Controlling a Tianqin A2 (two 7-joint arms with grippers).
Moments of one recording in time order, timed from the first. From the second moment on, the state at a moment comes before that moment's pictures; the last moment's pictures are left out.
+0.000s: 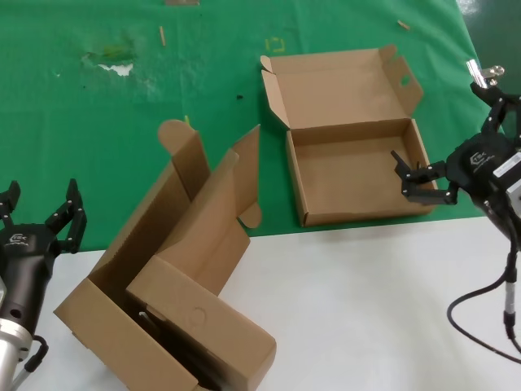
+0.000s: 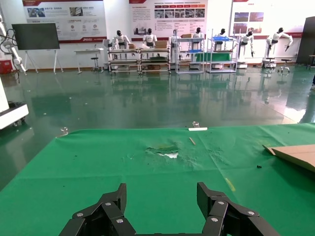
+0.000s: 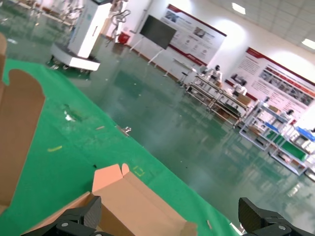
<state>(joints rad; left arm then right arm) 0.00 -0.30 1.60 -1.60 -1.80 0.00 0.00 0.07 0.56 -1.53 1.74 1.43 -0.32 0.07</state>
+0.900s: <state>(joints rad) 0.00 -0.30 1.60 -1.60 -1.80 0.00 0.00 0.03 0.41 -1.57 1.66 1.64 -0.14 0.03</state>
